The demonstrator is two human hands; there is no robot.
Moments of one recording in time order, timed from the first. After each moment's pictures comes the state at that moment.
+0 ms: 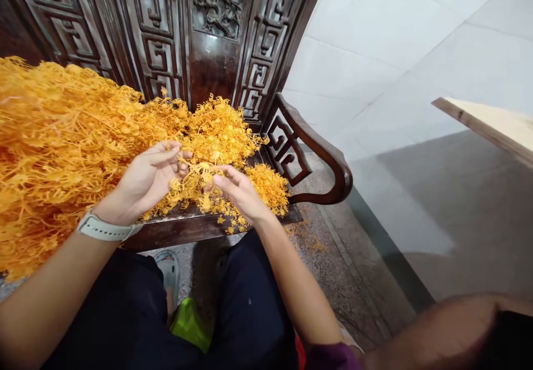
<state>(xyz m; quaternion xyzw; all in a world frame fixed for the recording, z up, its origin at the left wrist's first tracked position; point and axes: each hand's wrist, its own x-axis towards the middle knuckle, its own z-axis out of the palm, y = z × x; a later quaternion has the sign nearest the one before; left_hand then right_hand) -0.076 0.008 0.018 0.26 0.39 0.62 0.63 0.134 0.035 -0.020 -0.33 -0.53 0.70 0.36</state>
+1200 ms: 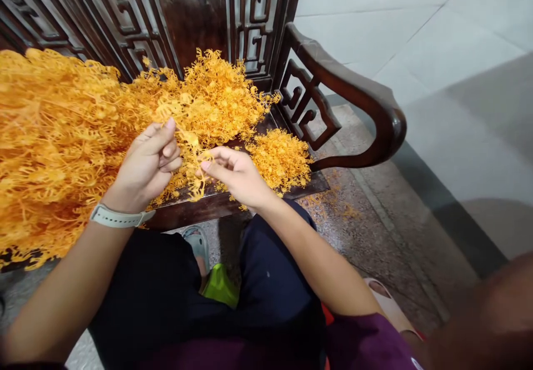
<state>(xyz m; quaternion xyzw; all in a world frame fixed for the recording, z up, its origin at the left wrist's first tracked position) -0.054 0.015 0.014 0.30 0.43 0.60 0.60 0.130 0.020 -0.029 -0.30 -0.51 0.70 0.40</state>
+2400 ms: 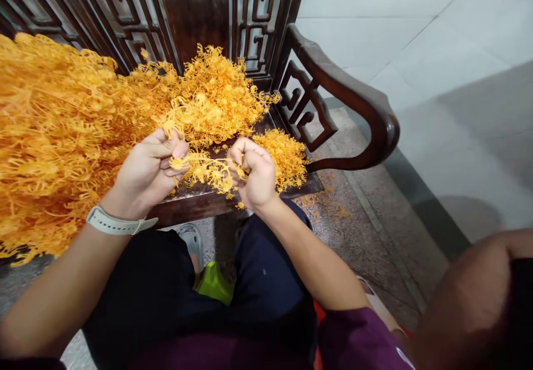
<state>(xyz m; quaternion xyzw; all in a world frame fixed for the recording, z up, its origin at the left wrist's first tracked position) -0.035 -0.002 0.026 0.26 0.44 0.57 0.65 0.134 0.014 -0.017 -0.31 -0.44 0.66 0.53</state>
